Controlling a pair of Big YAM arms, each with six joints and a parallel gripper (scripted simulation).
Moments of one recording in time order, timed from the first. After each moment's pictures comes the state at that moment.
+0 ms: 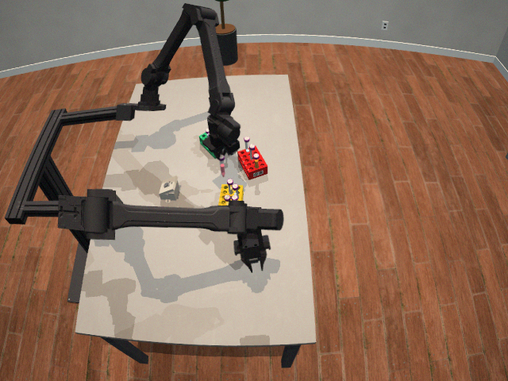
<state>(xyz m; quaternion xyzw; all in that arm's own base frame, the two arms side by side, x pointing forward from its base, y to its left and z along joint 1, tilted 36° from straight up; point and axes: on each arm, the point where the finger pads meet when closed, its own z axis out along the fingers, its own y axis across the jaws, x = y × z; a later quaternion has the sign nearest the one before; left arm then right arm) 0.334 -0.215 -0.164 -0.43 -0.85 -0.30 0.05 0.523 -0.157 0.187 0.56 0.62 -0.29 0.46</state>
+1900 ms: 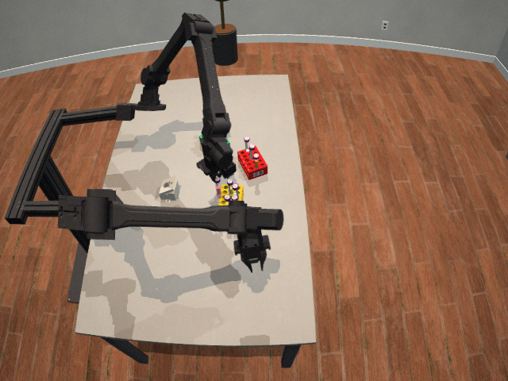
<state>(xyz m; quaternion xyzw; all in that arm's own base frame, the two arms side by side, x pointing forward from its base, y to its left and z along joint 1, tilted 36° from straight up) 0.323 -0.304 -0.226 -0.42 -0.86 -0.30 0.04 0.523 -0.157 0.187 0.56 0.62 -0.29 0.46</state>
